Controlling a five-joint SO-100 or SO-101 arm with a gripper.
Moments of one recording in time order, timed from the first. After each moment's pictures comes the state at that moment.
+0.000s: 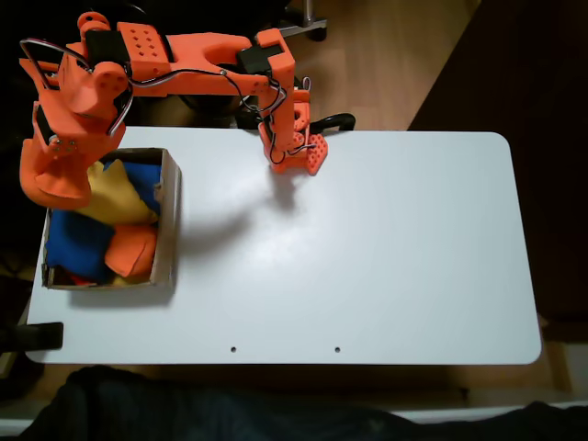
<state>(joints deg) 65.7 97.8 69.3 72.7 -7.1</state>
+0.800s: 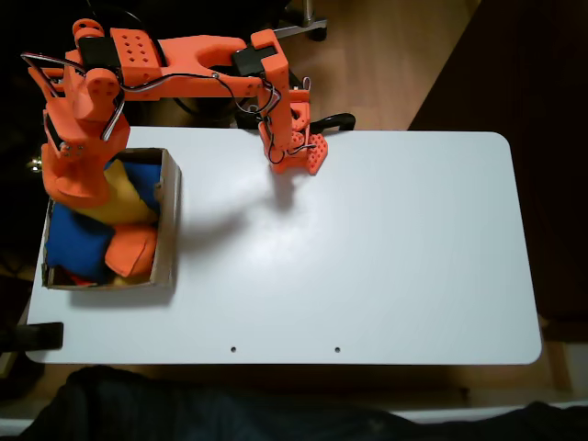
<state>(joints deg) 67.4 94.6 69.2 77.9 -10.2</state>
